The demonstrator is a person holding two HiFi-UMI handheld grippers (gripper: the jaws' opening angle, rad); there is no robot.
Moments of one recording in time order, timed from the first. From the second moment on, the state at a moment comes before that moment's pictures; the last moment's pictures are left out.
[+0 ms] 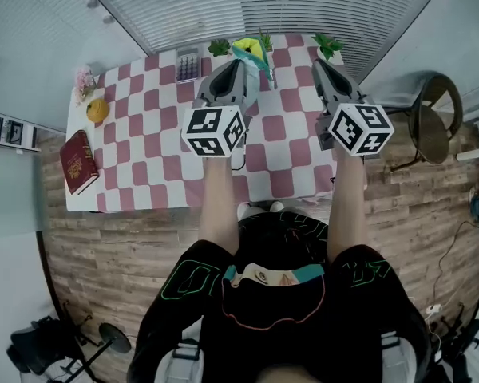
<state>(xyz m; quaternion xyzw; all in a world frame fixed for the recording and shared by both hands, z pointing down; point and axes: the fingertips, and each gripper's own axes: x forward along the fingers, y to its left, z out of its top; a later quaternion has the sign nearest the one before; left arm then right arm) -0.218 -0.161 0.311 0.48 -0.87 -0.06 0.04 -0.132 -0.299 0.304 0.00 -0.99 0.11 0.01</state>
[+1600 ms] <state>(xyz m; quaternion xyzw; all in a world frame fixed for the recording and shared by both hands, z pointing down) -0.215 -0.098 0.322 0.28 -0.96 -0.05 0.01 -0.117 -0.302 0.332 0.06 -1.00 0.04 0.05</state>
